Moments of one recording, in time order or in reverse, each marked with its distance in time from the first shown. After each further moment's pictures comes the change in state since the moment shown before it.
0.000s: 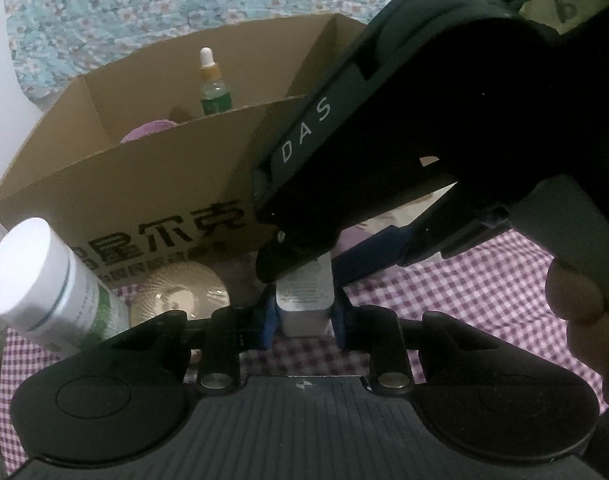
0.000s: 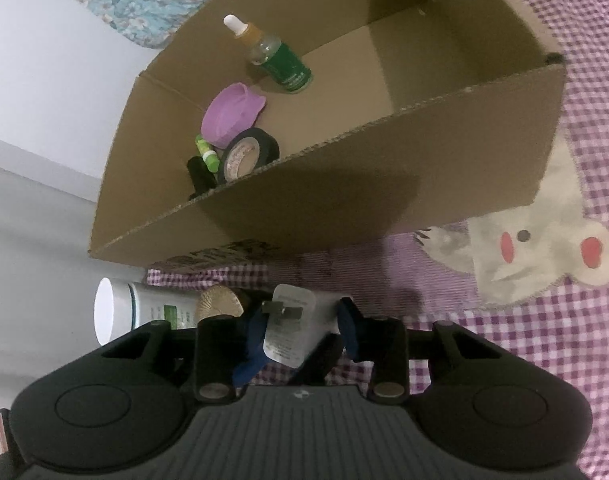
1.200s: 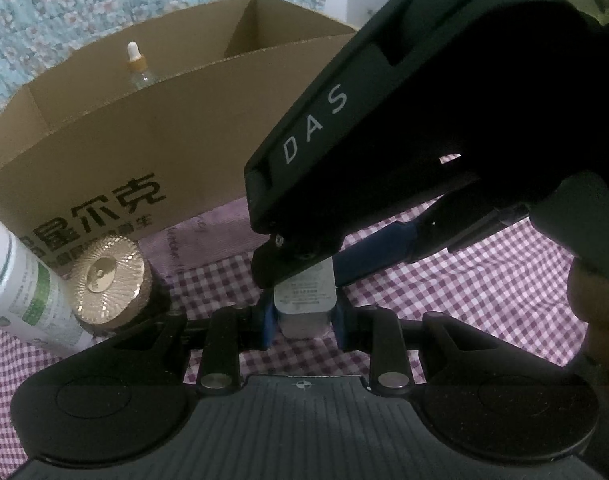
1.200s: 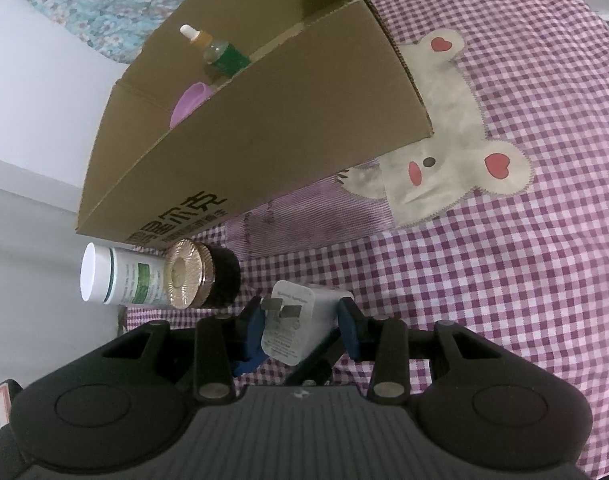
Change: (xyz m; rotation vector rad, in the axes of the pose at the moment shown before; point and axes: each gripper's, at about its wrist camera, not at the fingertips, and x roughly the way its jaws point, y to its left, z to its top) left arm -0.005 -0.032 -0.009 0.097 0.051 -0.084; right arm -0.033 -0.029 -0.041 0.087 -0.034 -0.021
